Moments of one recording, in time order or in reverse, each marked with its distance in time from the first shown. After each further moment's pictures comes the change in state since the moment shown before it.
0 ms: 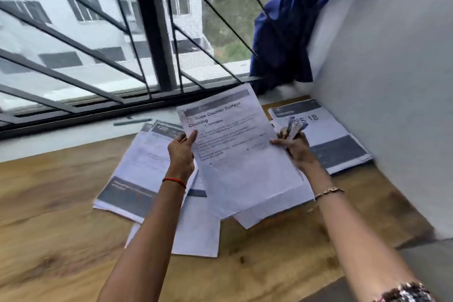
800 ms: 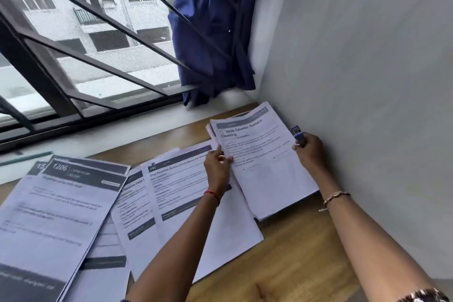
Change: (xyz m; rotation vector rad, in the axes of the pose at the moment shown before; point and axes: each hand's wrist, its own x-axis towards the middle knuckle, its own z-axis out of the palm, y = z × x) left_hand 0.039 -0.189 0.228 0.760 -0.134 0.125; right_hand 0.109 -0.030 -0.233 -0.930 0.555 -0.109
